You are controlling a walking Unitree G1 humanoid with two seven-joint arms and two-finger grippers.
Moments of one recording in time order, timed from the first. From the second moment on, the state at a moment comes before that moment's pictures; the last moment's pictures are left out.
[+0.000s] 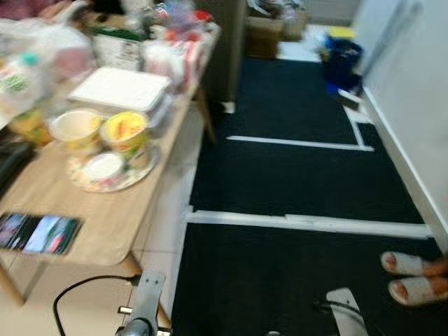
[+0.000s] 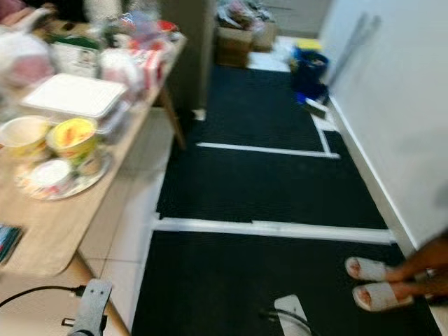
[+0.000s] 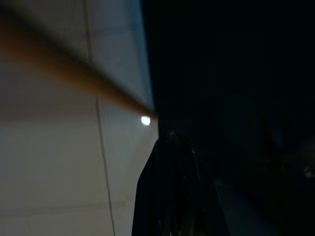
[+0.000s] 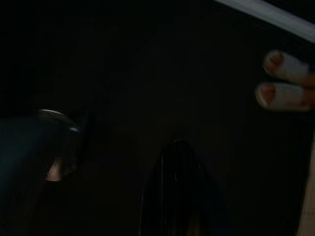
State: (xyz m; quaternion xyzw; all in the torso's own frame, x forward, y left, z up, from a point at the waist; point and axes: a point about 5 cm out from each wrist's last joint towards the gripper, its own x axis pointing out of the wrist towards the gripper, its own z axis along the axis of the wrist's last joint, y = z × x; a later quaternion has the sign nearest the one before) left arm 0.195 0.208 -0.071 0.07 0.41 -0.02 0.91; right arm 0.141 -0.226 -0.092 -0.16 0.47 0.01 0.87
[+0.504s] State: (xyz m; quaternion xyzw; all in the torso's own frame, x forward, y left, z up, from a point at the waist) left arm 0.188 0.208 -0.075 0.07 0.42 -0.02 0.90; right arm 0.143 -0.225 -0.092 -0.16 0.47 0.01 0.87
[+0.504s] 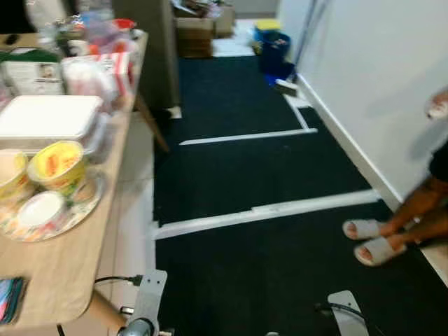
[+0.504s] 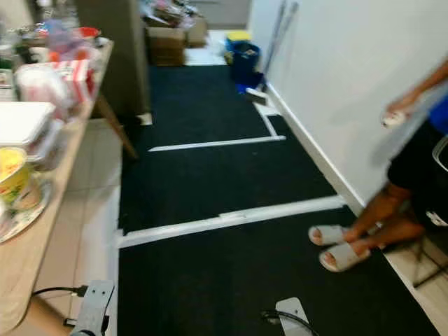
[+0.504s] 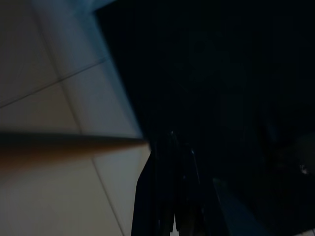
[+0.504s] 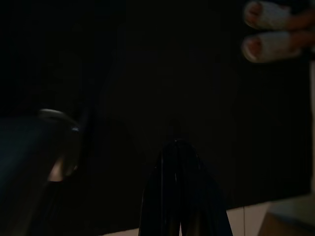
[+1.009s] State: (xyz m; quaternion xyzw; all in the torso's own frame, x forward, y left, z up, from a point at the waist) left arm 0.198 0.207 -0.069 0.07 0.40 -0.03 0.91; right arm 0.145 -0.225 -0.091 -0.16 0.47 0.01 0.87
